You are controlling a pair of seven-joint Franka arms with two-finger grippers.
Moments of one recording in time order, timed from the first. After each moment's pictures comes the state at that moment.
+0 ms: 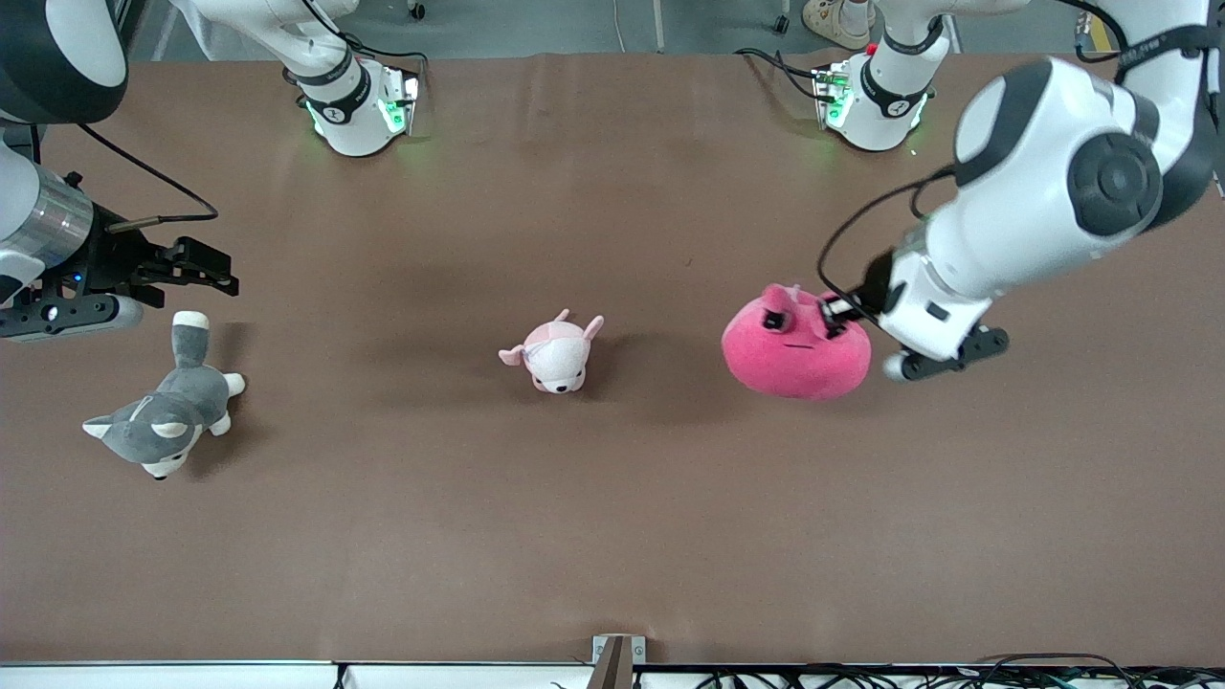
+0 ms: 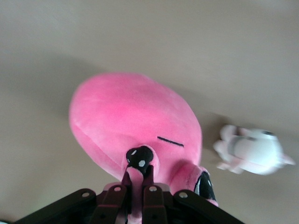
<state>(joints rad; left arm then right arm) -0.11 0.27 -0.33 -1.45 -0.18 1.70 -0.74 0.09 0.07 -0.06 -1.62 0.11 1.62 -0.09</state>
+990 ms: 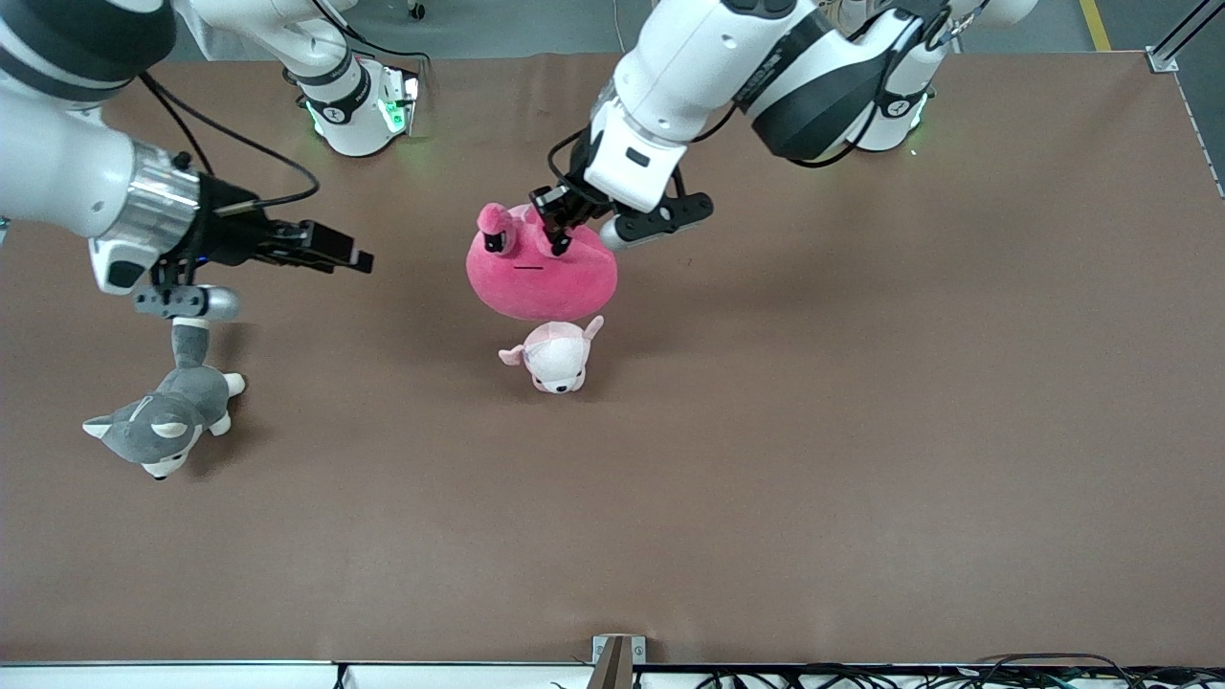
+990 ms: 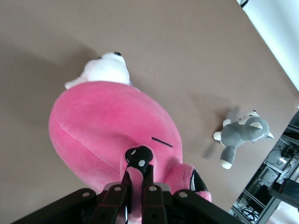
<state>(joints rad) -0.49 0.39 -0.42 -1.36 -0.18 2.15 -1.31 0.26 0.09 -0.05 -1.58 0.51 1.62 0.37</state>
